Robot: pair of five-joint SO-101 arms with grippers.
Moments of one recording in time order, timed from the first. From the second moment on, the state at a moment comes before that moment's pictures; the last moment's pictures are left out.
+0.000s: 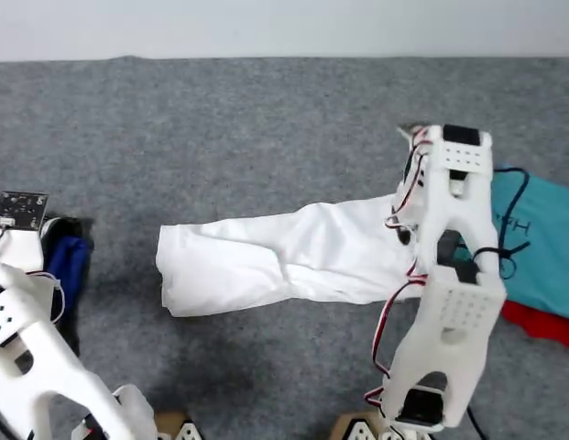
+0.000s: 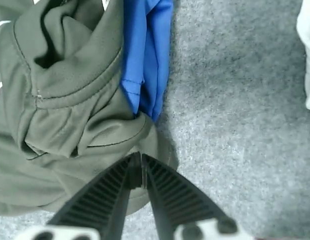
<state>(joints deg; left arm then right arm) -46.4 -32.7 41.7 79.4 -33.5 6.0 35.0 -26.8 95.4 19.1</state>
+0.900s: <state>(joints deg) -46.4 -32.7 41.7 79.4 -33.5 -39.6 19.9 -26.8 92.9 21.3</state>
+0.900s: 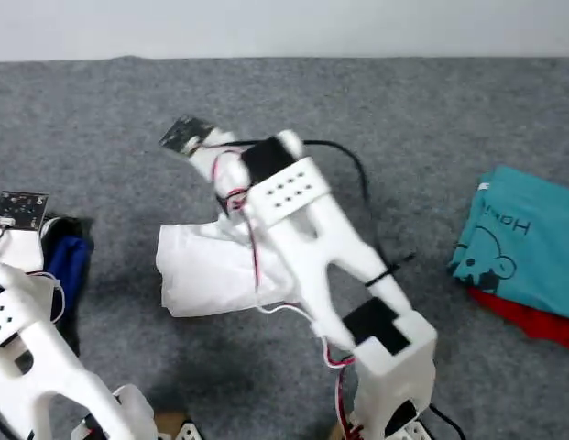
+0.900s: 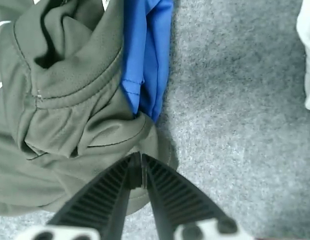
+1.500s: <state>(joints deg) -46.4 -32.7 41.7 79.0 -33.5 -52.6 26.8 -28.1 84.7 21.3</state>
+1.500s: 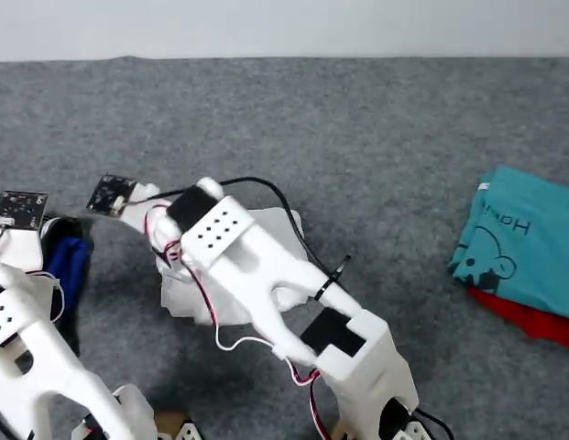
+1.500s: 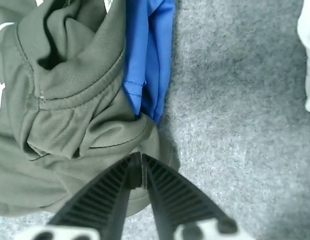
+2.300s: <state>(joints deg) -46.4 -32.7 41.7 79.0 -33.5 -33.4 41.3 -41.7 99.0 32.3</state>
